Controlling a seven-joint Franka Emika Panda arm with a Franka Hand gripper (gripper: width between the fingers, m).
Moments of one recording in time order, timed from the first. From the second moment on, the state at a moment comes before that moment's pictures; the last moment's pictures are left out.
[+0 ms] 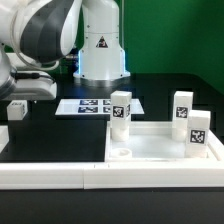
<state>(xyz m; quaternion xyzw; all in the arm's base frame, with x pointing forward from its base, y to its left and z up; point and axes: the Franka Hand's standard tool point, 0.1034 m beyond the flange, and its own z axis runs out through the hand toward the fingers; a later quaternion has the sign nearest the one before) 0.358 -0.212 0.028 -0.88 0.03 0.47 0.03</state>
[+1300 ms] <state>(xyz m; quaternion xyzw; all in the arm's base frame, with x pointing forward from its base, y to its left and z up) 0.350 -0.209 0.016 -0.88 0.03 0.47 0.03</state>
